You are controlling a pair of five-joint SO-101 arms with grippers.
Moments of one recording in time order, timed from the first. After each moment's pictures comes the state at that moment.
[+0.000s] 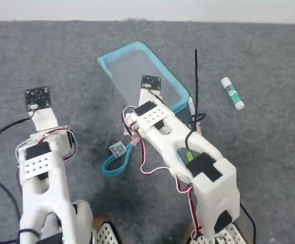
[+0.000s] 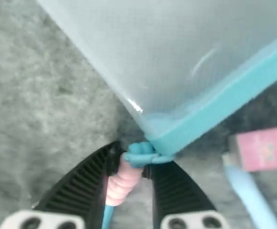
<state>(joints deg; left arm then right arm) -27.8 -35.0 64.2 43.9 -2.2 -38.4 25.2 6.5 55.3 -38.8</state>
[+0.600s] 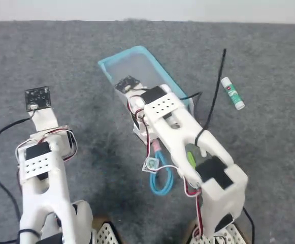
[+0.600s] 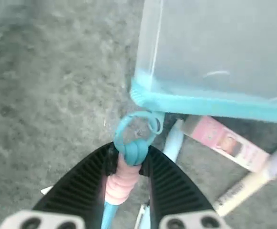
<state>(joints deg) -27.8 -35.0 64.2 43.9 -2.2 -35.8 15.7 -0.2 79.6 9.7</state>
